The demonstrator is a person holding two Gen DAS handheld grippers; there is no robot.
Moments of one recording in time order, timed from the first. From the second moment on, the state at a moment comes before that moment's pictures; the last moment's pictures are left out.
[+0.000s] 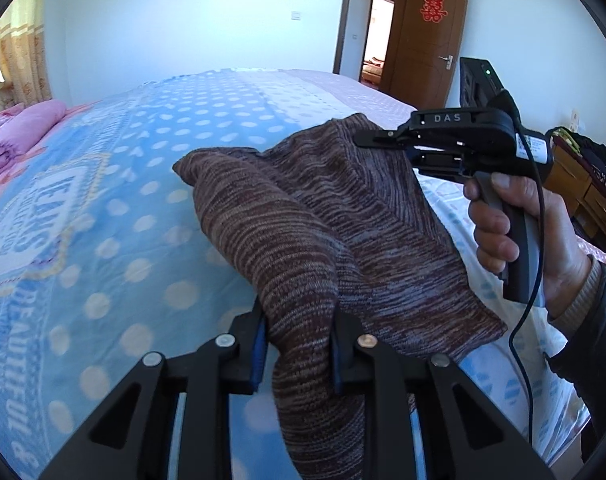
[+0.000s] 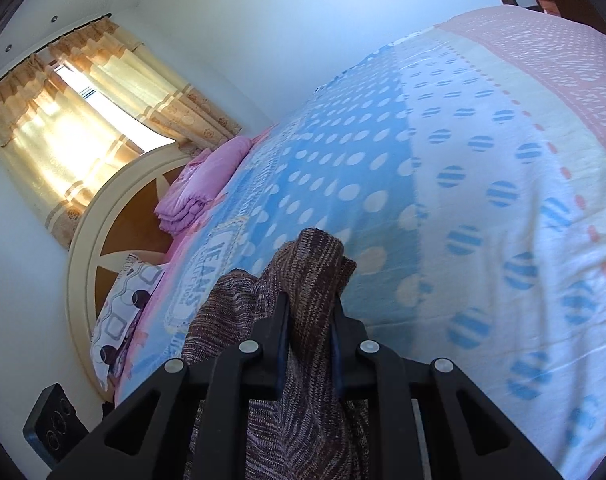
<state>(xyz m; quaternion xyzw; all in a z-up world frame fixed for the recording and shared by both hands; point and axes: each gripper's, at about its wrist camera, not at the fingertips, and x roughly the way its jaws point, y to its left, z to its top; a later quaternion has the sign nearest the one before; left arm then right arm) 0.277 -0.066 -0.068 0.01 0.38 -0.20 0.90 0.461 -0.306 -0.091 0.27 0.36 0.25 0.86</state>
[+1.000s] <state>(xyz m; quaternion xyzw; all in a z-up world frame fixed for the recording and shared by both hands) 0.282 -0.061 -0.065 -0.02 0.36 -0.13 0.92 0.437 -0.150 -0.084 0.23 0.38 0.33 0.83</state>
